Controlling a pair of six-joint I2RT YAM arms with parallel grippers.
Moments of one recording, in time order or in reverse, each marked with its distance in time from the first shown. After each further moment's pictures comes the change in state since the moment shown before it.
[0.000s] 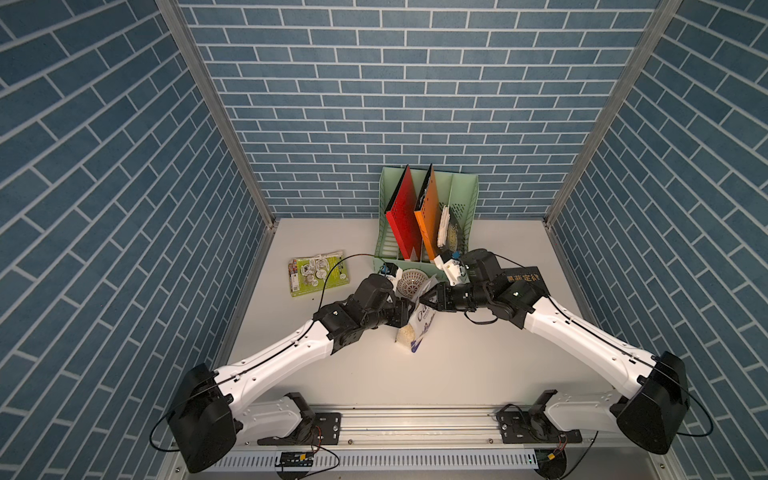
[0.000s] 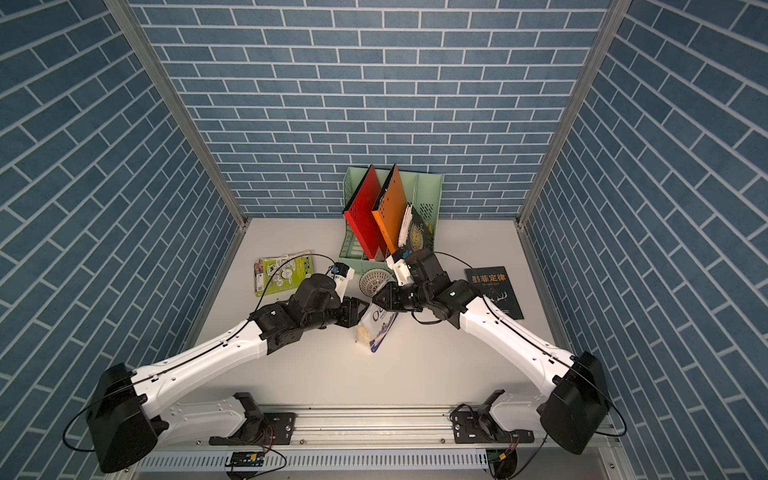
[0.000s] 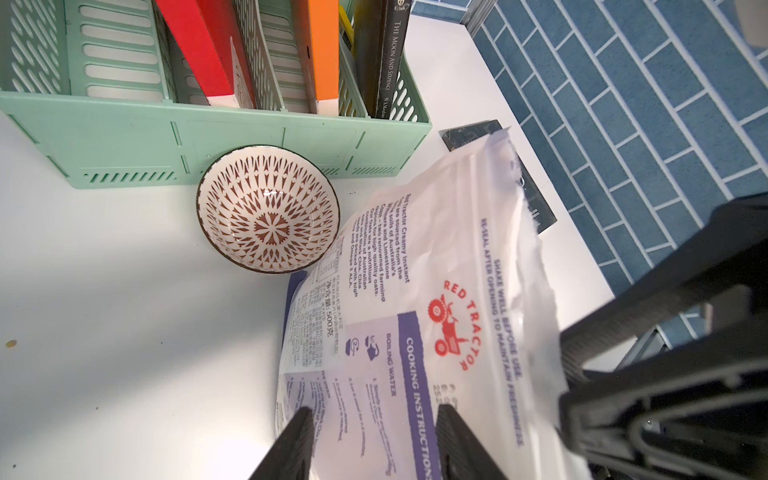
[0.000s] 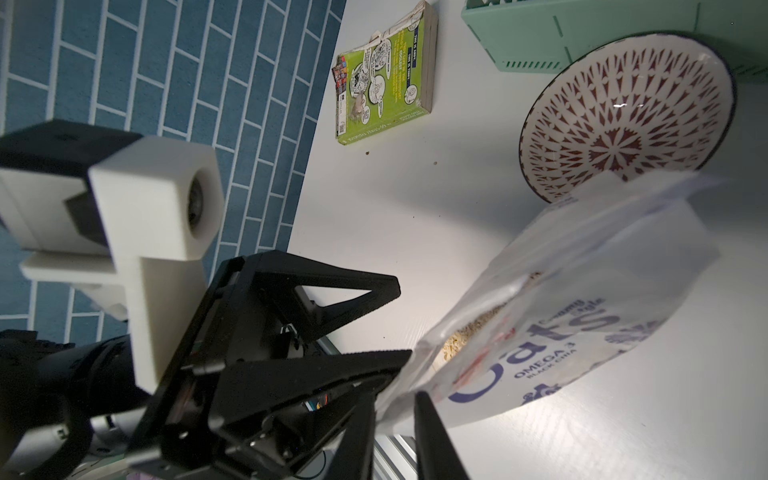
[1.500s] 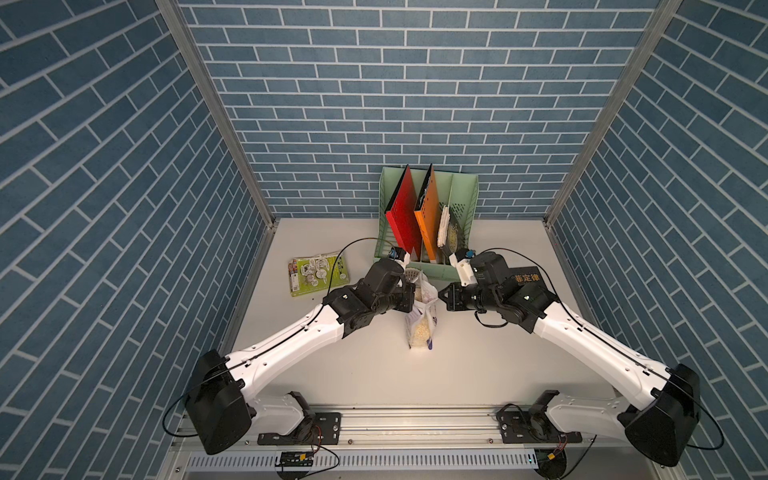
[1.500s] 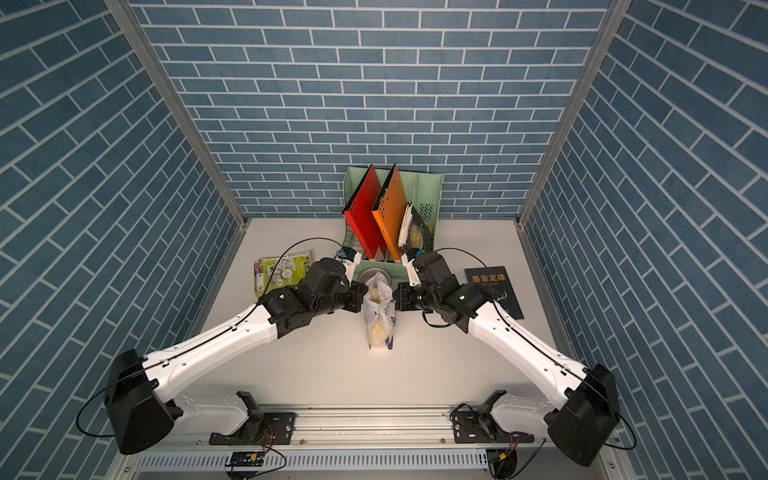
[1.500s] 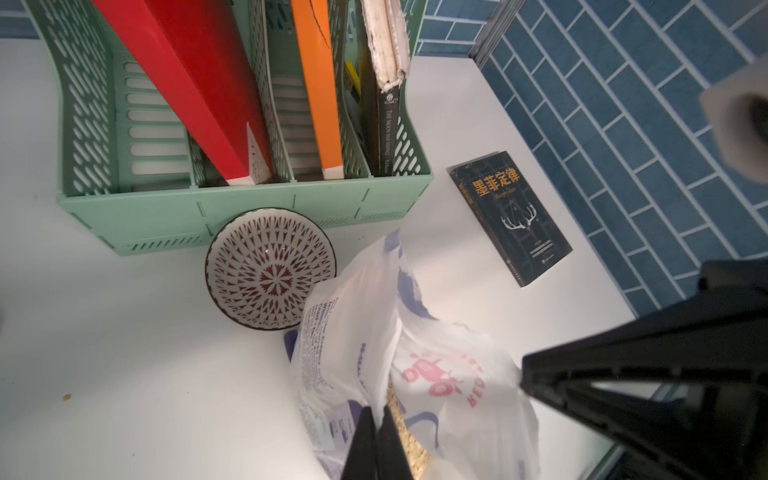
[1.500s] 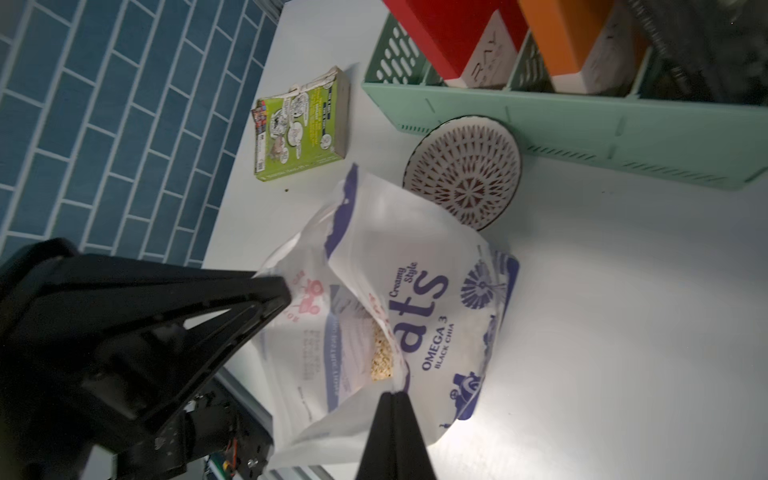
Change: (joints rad) left arm -0.005 0.102 0.194 -0.099 -0.090 0.052; right arm -0.034 -0.055 0.012 -0.123 0.306 -0.145
